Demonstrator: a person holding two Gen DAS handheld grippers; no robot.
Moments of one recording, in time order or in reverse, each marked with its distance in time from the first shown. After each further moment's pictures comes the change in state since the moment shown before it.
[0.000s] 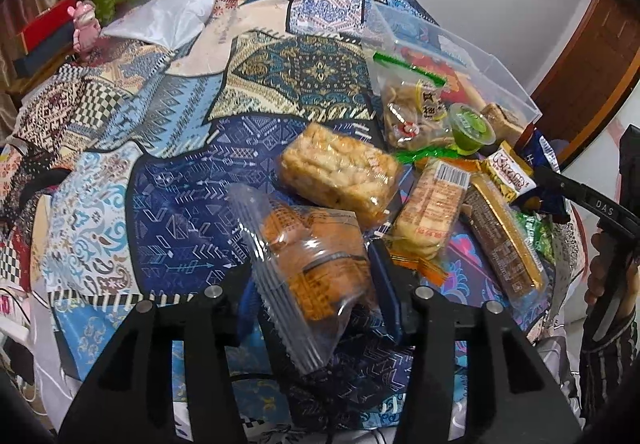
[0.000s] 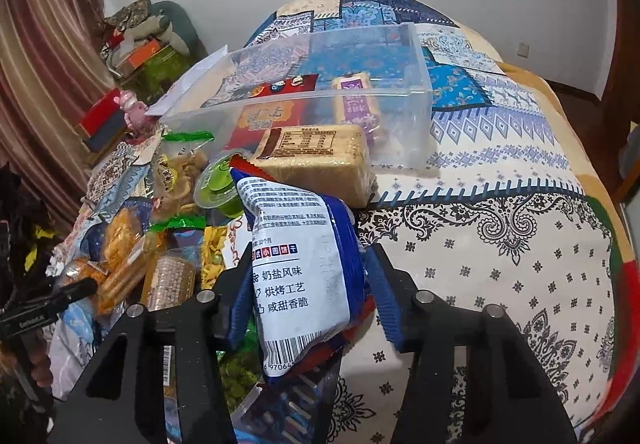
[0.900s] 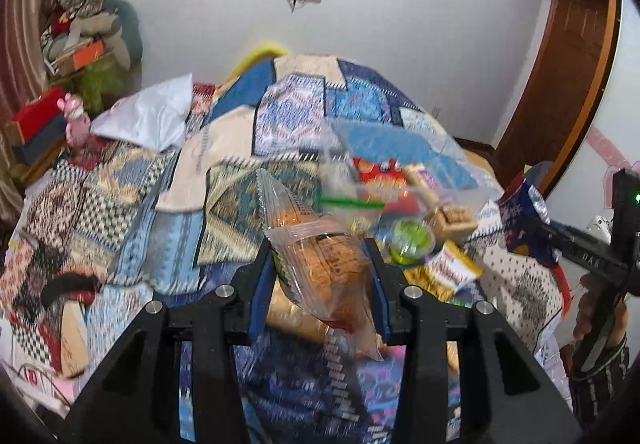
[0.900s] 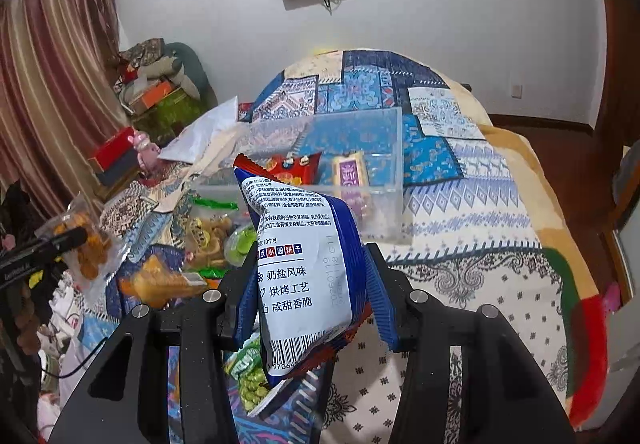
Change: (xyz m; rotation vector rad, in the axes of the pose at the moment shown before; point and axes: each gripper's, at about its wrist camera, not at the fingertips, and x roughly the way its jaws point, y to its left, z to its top) left arm -0.065 -0.050 0.079 0.130 -0.243 -0.019; right arm -0.055 0.002 0.028 -0.015 -0.171 0.003
